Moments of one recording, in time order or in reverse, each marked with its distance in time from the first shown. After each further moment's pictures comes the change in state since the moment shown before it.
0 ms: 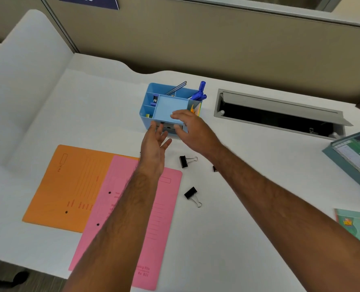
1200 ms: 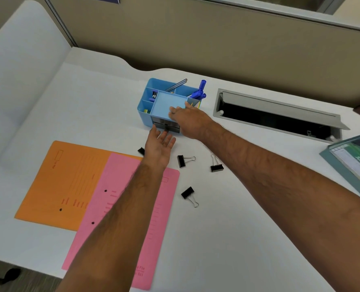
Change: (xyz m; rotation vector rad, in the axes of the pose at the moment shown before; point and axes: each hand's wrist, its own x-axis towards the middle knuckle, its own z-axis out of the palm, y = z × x) left_hand 0.036 -0.028 0.003 -0.425 0.050 -0.258; right_hand 0.053 -0.001 -0.008 -0.910 -0.463 -0.169
